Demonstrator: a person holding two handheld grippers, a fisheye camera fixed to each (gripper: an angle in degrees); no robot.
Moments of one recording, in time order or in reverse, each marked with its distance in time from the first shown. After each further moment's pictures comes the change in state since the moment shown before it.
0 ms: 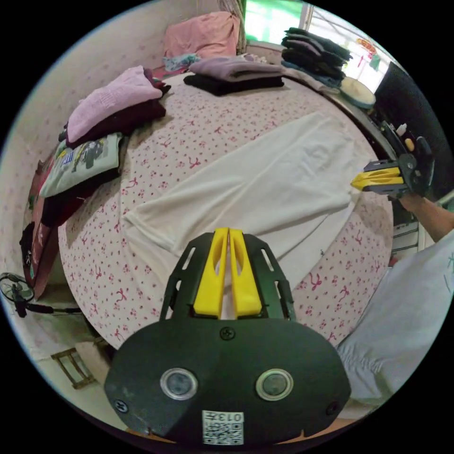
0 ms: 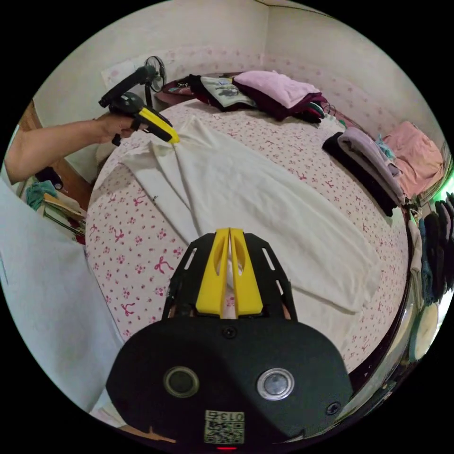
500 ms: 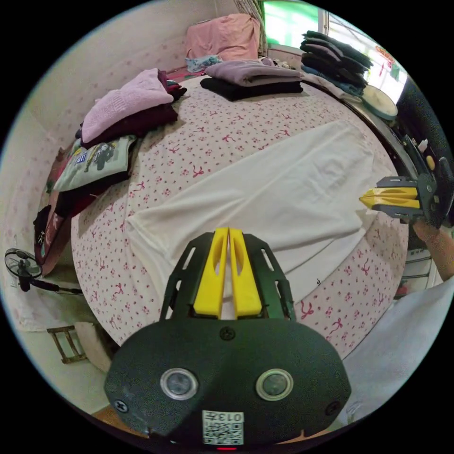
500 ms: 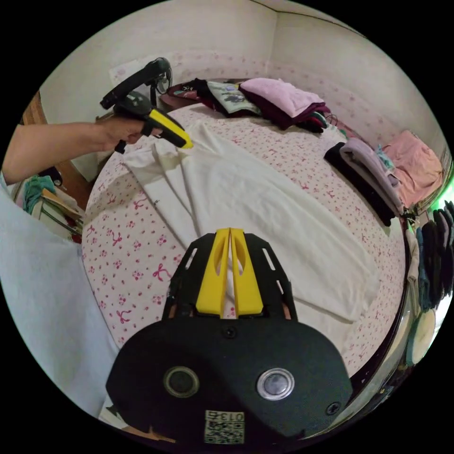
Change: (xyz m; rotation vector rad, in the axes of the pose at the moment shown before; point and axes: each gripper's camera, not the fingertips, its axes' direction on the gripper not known) left arm 0.037 0.016 -0.018 0.024 -0.097 -0.093; right arm -0.027 -0.052 0.045 0.048 0.023 -0.032
